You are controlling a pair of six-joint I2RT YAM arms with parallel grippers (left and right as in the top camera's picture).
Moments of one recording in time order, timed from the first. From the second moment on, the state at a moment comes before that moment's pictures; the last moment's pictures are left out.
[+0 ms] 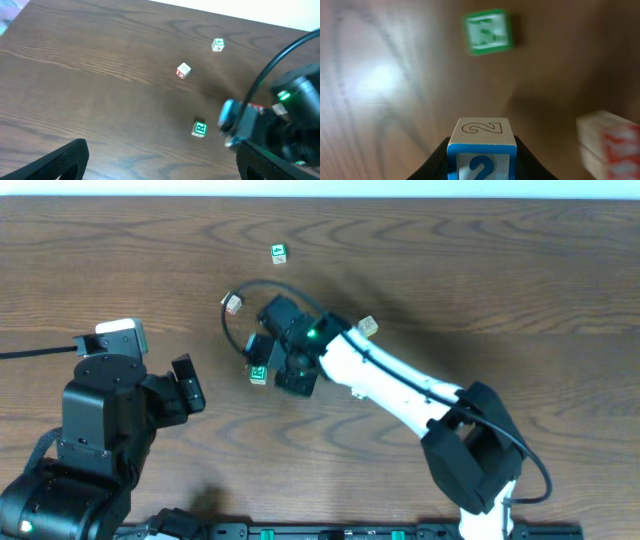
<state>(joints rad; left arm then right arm) -0.28 0.87 1.34 -1.21 -0.30 -0.36 0.79 2.01 1.59 -0.89 -0.10 -0.42</state>
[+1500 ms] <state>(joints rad) -0.28 0.87 1.34 -1.24 -0.31 -0.38 0.47 2.01 1.49 -0.82 -0.01 0.35</state>
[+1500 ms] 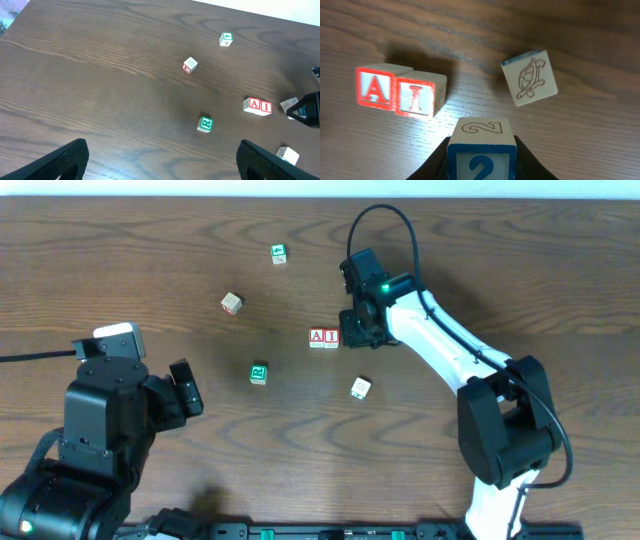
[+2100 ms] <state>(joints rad) -0.28 0.87 1.34 -1.25 -0.31 -0.38 0.48 2.01 1.40 -0.59 0.02 0.36</state>
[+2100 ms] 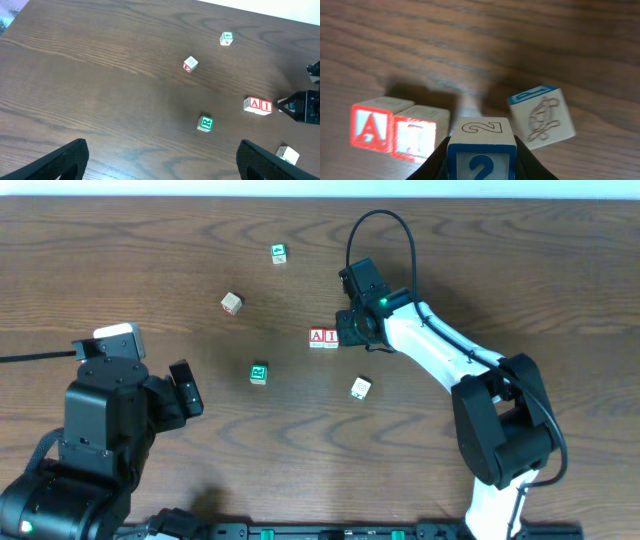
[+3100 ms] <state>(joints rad) -0.28 0.87 1.34 -1.26 -0.31 -0.38 0.35 2.01 1.38 -0.55 0.24 0.28</state>
